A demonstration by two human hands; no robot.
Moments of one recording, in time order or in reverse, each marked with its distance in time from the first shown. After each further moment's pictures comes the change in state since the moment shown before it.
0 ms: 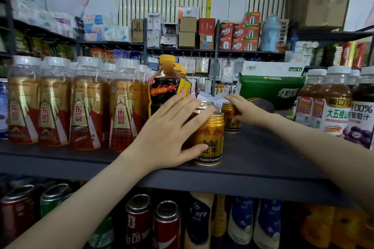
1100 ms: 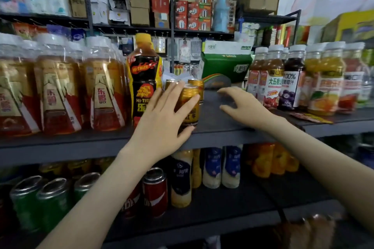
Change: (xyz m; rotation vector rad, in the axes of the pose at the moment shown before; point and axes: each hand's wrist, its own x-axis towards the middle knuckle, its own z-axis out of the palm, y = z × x) left_hand -0.021 0.038 -0.012 -0.219 -0.127 -0.138; right_hand -0.159 -0.081 -0.019 -0.035 0.222 0.178
